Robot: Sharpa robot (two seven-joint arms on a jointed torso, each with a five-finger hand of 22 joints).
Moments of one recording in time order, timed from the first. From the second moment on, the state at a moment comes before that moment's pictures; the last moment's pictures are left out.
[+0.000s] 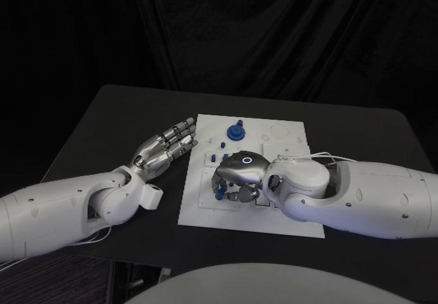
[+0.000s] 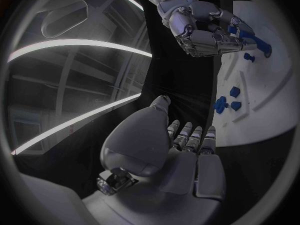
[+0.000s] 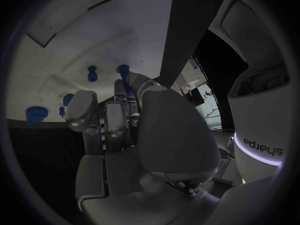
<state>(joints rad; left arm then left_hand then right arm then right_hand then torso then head) 1.08 -0.96 -0.21 1.57 -0.08 0.00 0.68 1.51 0.19 -0.08 0.21 0.55 0.18 0.03 0.02 0.03 0.03 0.17 0.23 0.03 0.01 0.19 0.06 0.01 0.12 0.02 0.24 0.01 0.05 1.22 -0.67 -0.24 1.75 -1.73 -0.21 -0.14 1.55 -0.17 0.39 0.16 0.27 1.07 0.11 0.27 0.26 1.15 0.04 0.37 0.12 1.42 -0.03 1.30 1.05 0.11 1.41 0.07 1.06 1.31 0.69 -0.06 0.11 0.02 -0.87</state>
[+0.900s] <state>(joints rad) 1.08 -0.95 -0.21 1.57 -0.08 0.01 0.68 1.51 0.19 -0.07 0.21 0.55 0.18 0.03 0.02 0.03 0.03 0.17 0.24 0.03 0.01 0.19 0.06 0.01 0.12 0.03 0.24 0.01 0.05 1.21 -0.66 -0.24 1.73 -1.77 -0.23 -0.14 1.55 -0.17 0.39 0.15 0.28 1.07 0.10 0.27 0.32 1.15 0.04 0.37 0.14 1.42 -0.03 1.29 1.02 0.11 1.41 0.07 1.03 1.31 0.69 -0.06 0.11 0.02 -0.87</state>
